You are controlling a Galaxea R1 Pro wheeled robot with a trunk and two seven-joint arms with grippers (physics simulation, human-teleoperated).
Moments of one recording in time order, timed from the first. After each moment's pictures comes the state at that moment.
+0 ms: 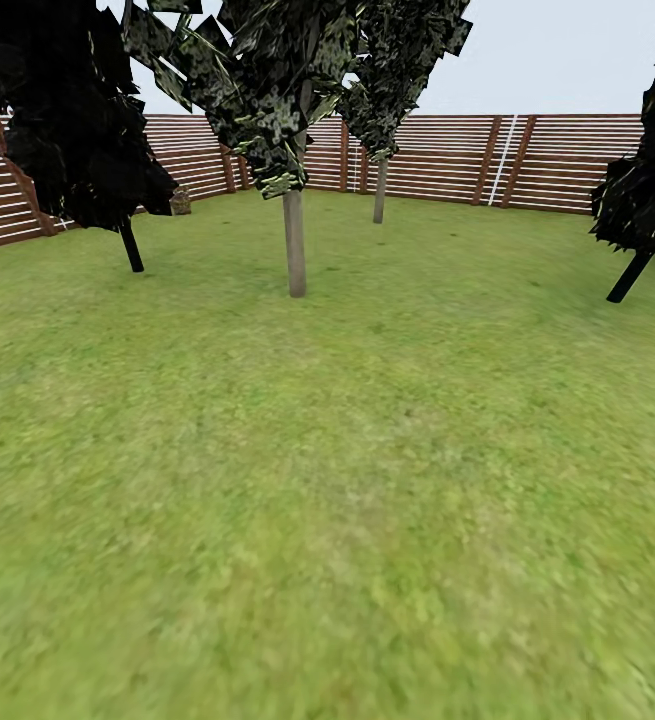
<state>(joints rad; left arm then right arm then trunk) 0.00 -0.03 0.18 -0.16 0.01 0.00 0.08 -0.07 0.00 0.04 -0.07 0.08 -0.16 0.00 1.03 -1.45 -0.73</state>
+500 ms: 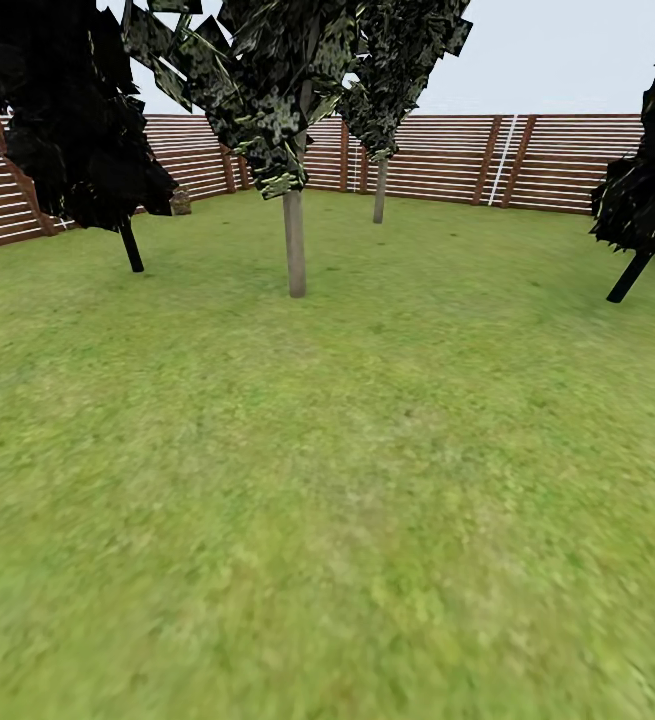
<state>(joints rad) 0.00 -0.03 0.18 -0.16 0.01 0.00 0.08 -0.07 -0.01 0.04 -0.07 0.08 -0.16 0.00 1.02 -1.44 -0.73</state>
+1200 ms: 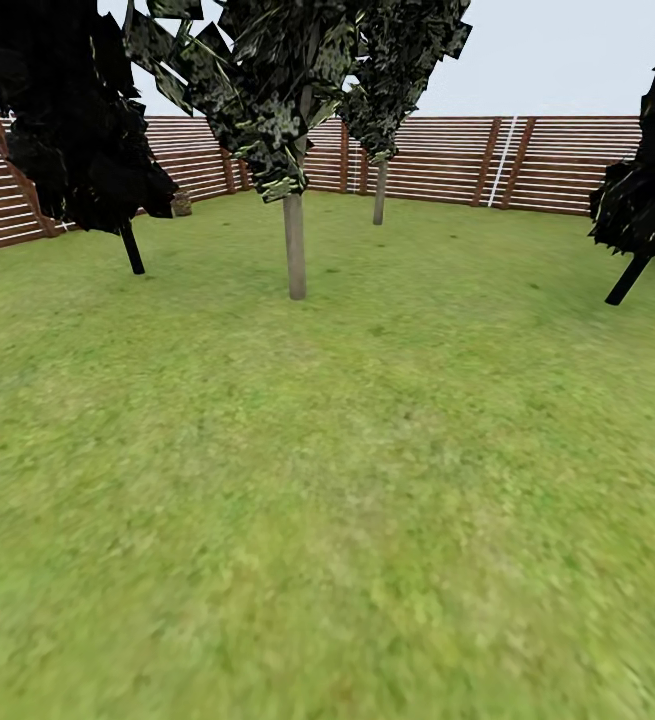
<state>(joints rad) 0.00 -0.03 0.18 -0.16 0.01 0.00 0.08 -0.07 0.00 0.05 -0.07 0.08 -0.16 0.00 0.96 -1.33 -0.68</state>
